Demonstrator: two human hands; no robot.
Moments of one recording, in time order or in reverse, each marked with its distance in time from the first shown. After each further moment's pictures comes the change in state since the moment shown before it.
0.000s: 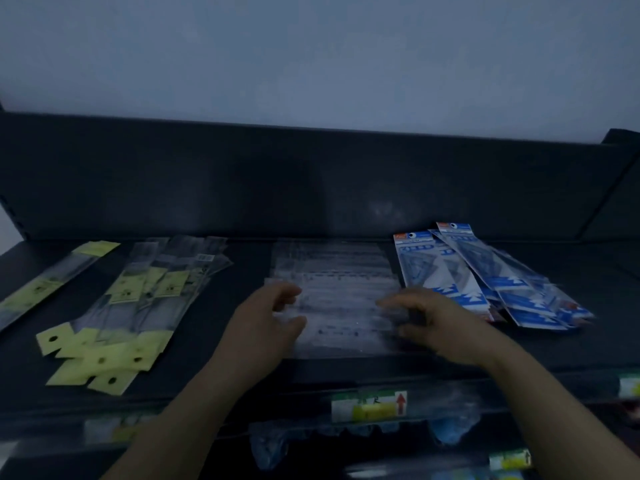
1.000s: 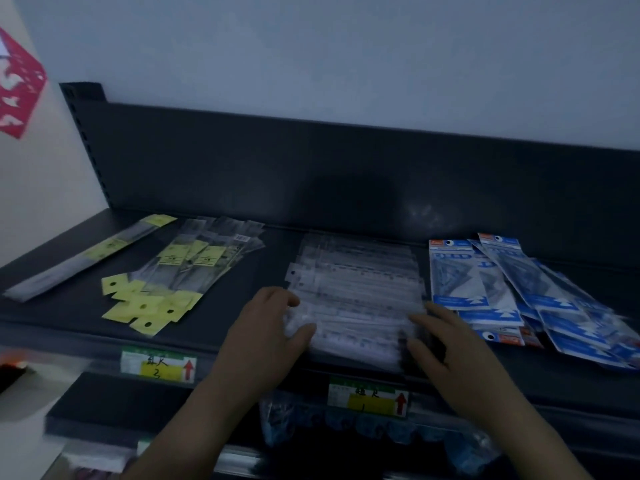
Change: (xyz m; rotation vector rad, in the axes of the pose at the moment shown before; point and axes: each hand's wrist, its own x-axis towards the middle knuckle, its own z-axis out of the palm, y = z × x) left_hand -0.048 0.015 0.012 0.250 0.152 -0.078; right_hand -0.031 0.003 0.028 -0.116 0.144 -0.013
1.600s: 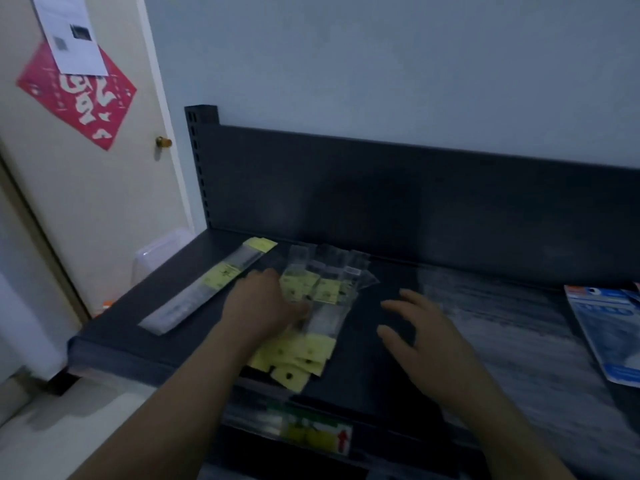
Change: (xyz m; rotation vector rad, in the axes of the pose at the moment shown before) left_hand 0.088 -0.154 -0.126 0.336 -0.041 -0.310; right_hand 0.104 -0.182 0.090 0.062 0.011 -0.152
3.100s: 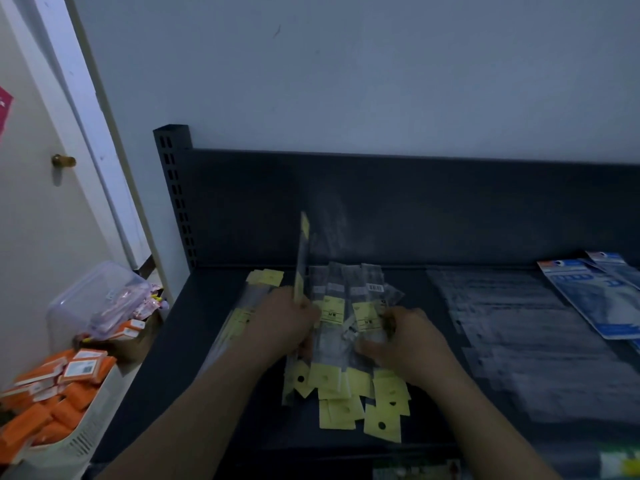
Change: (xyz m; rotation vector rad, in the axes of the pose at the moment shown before) left_hand 0.060 -0.048 -0.026 -0.718 -0.383 0.135; right_hand 0.059 -0.076 0.064 0.057 0.033 0.480
